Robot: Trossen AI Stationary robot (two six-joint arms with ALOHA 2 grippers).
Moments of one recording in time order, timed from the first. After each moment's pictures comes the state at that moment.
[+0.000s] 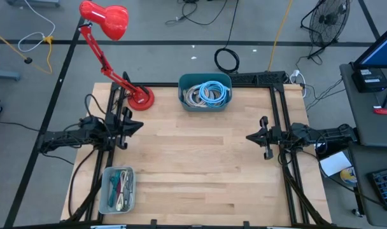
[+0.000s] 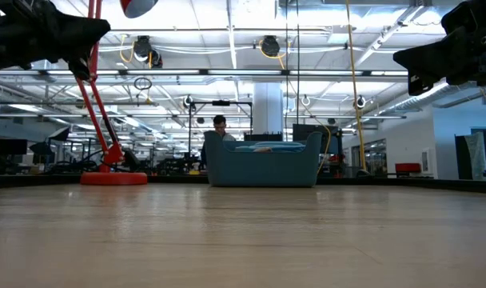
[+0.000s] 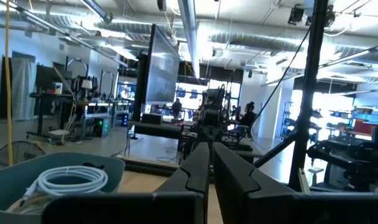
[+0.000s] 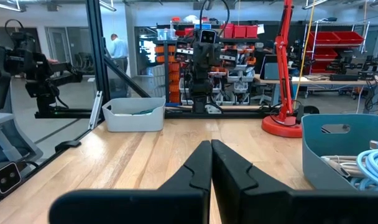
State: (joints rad) left arm 0.11 0.00 0.02 0.31 0.05 -0.13; right arm 0.12 0.01 0.02 0.07 0.08 0.01
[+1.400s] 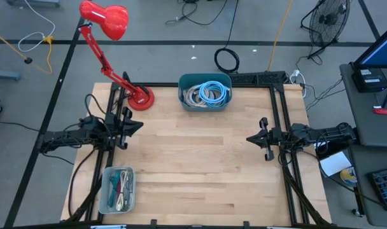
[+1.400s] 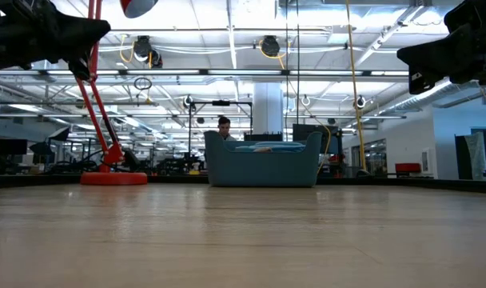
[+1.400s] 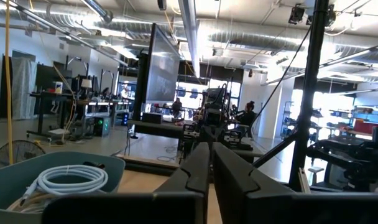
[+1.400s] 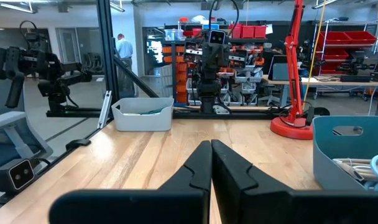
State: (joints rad) left arm 0.10 0.01 0.02 0.31 0.05 -0.14; right arm 0.15 0.00 0.02 0.07 0.08 0.01
